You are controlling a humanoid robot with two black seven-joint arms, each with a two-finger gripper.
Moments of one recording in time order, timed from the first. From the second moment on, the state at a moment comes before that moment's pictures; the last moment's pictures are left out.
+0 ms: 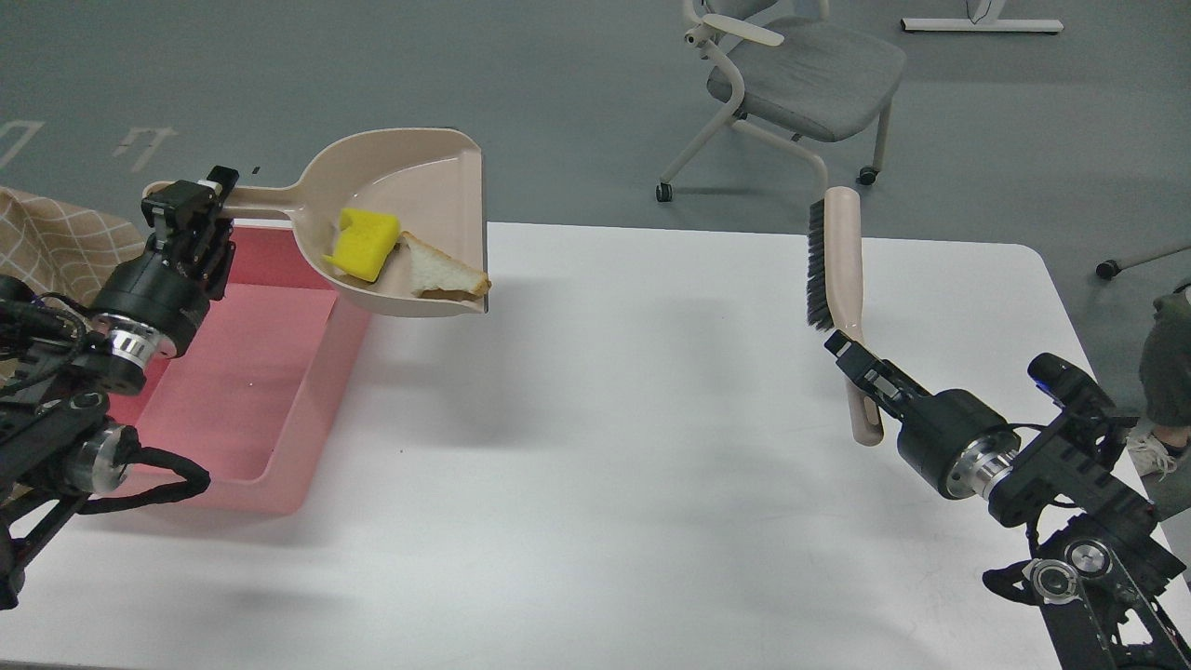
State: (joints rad) left arm -0.30 0.73 -0.93 -1.19 0.63 0.09 -0.49; right arm -0.03 -0.07 1.48 1.69 -2.00 0.49 -0.11
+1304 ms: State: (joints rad) left arm -0.29 0.92 -0.95 -0.82 0.54 -0.30 -0.49; right arm -0.03 -0.08 1.47 1.68 -2.00 0.49 -0.10
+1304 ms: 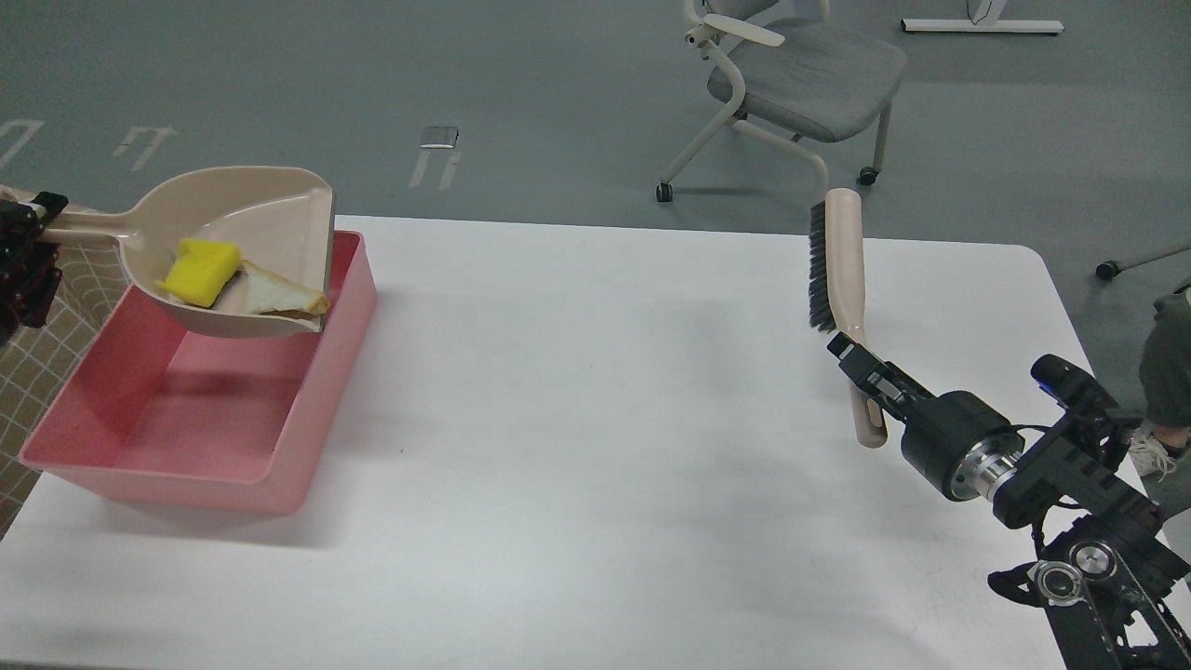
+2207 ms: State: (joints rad) left arm -0.30 1.00 -0.95 -0.69 0.55 -0.36 -0.49; right arm -0.03 -0.09 1.48 1.69 -2.00 0.49 -0.10
